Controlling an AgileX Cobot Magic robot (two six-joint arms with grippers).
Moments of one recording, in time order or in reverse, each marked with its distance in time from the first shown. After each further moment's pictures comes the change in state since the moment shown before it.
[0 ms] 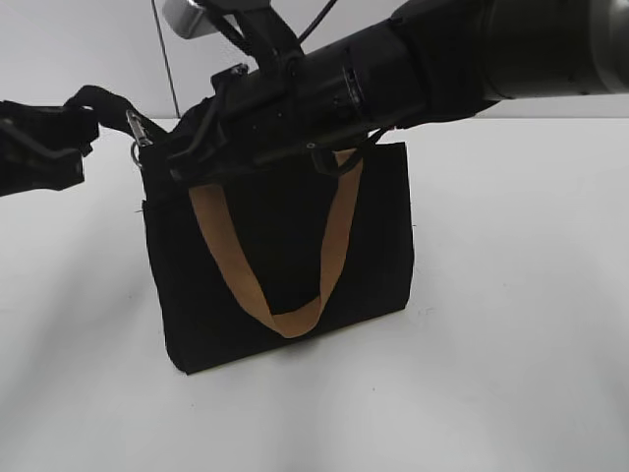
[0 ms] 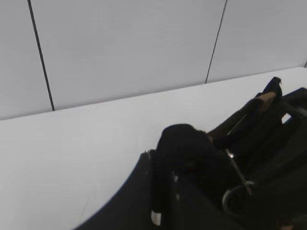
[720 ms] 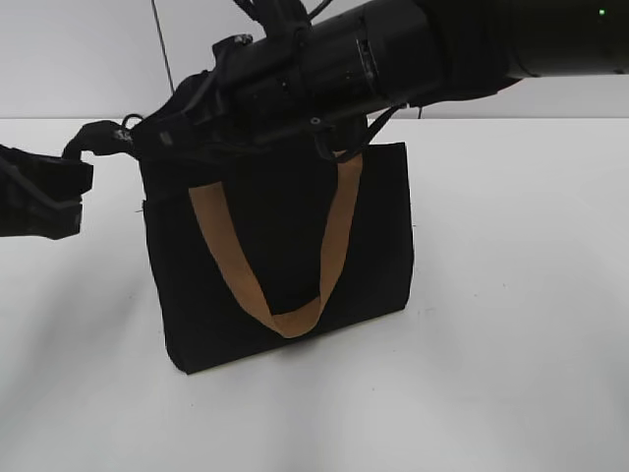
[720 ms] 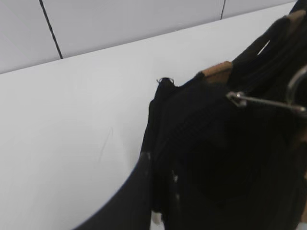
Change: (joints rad) left arm 0.000 0.000 0.000 0.075 0.187 0.000; right arm 0.000 -0.050 0.000 -0.004 0.027 0.113
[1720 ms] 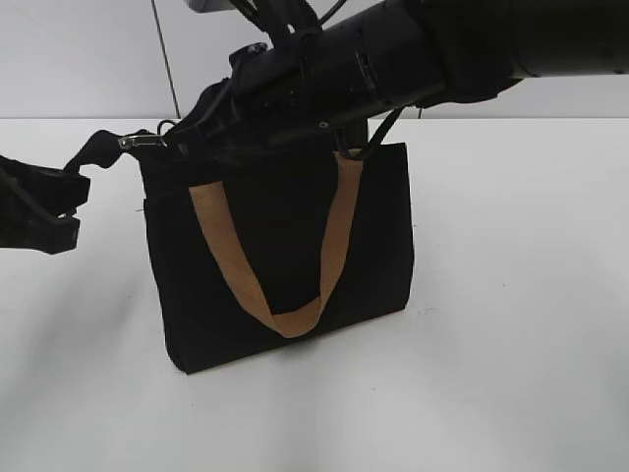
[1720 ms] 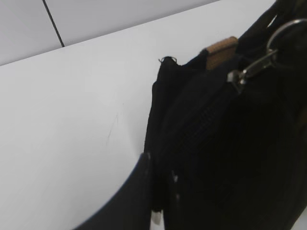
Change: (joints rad) left arm 0.000 0.000 0.000 0.045 0.058 0.000; right arm 0.000 0.000 0.000 -0.150 -0.110 0.102
